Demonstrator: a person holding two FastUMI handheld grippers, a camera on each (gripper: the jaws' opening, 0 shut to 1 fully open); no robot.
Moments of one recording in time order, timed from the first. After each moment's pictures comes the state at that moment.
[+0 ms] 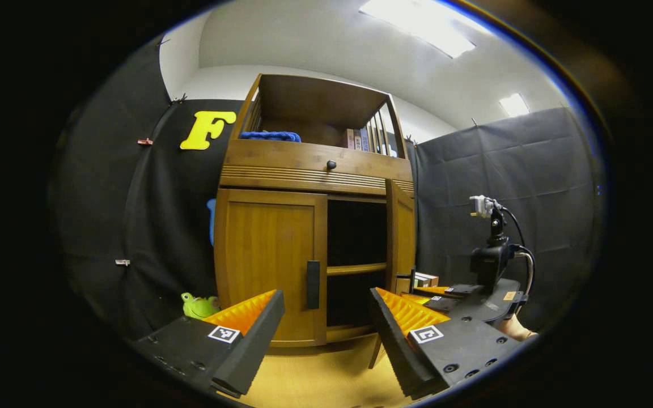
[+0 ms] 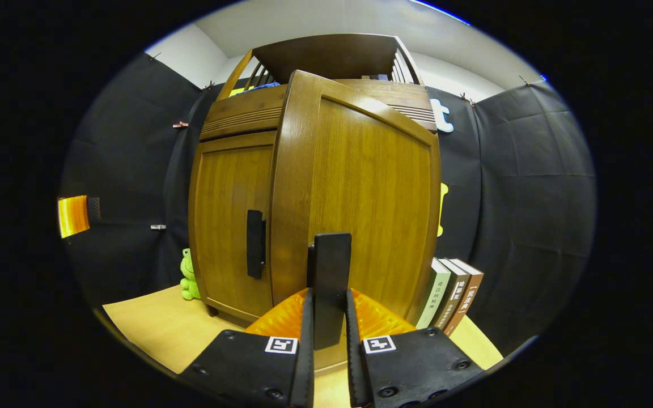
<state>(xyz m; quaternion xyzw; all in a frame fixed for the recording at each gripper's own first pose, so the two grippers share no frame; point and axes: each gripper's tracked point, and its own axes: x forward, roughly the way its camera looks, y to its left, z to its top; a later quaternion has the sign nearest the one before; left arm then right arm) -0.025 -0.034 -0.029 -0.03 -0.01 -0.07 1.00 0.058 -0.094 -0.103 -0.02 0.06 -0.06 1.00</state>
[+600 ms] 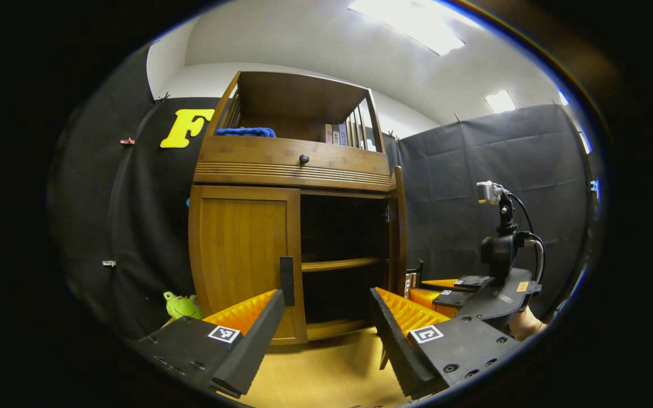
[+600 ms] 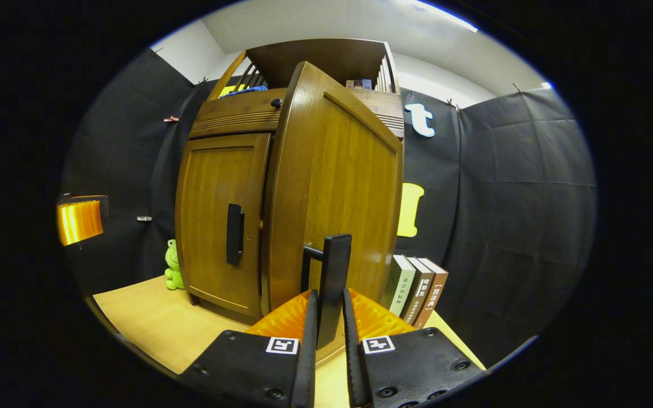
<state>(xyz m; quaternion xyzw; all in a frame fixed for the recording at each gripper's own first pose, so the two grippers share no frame) -0.028 -0.071 -0.033 -0.01 -0.01 -0.11 0.99 0.013 -0.133 -0.094 -0.05 0.07 -0.10 0.99</state>
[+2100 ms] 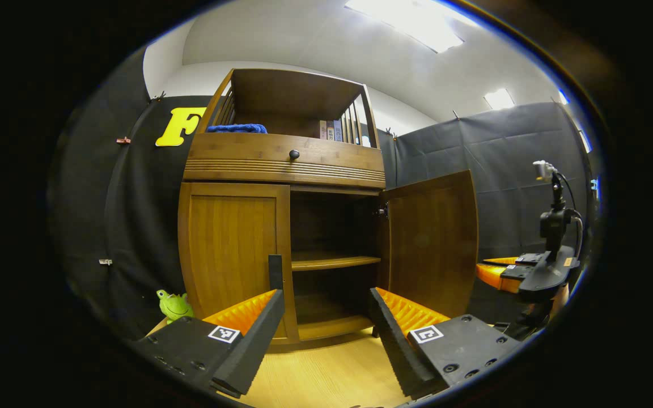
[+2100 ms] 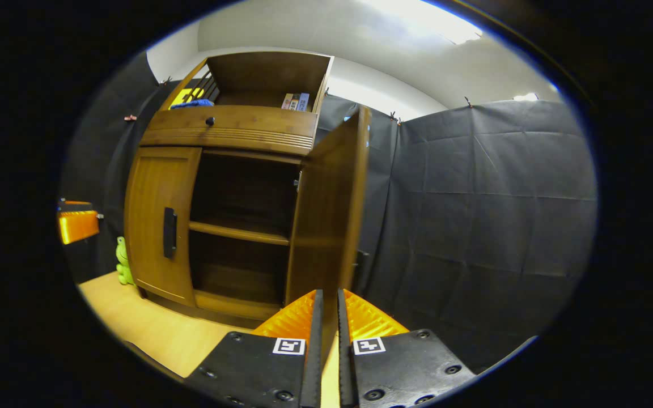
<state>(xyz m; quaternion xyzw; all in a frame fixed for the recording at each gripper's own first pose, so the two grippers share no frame) -0.014 -0.089 -0.040 -0.01 0.00 -0.11 0.99 -0.095 -0.222 -0.039 -0.07 0.03 -0.23 0.97</state>
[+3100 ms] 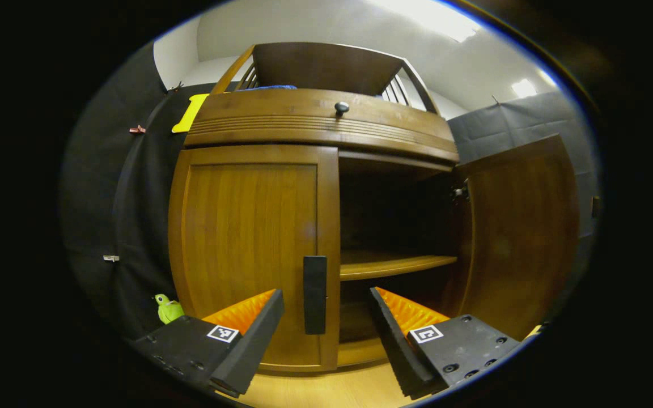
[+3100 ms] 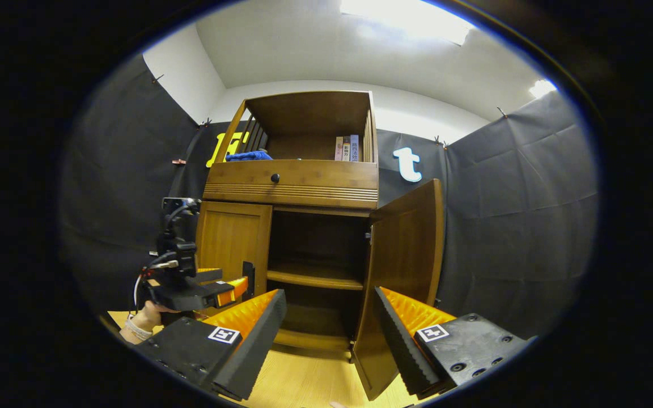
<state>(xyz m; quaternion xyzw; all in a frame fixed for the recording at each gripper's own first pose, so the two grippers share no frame) 0.176 -0.026 -0.100 0.00 0.01 0.00 1.00 -0.065 -0.132 0.016 -0.04 -0.04 -0.08 1.00</state>
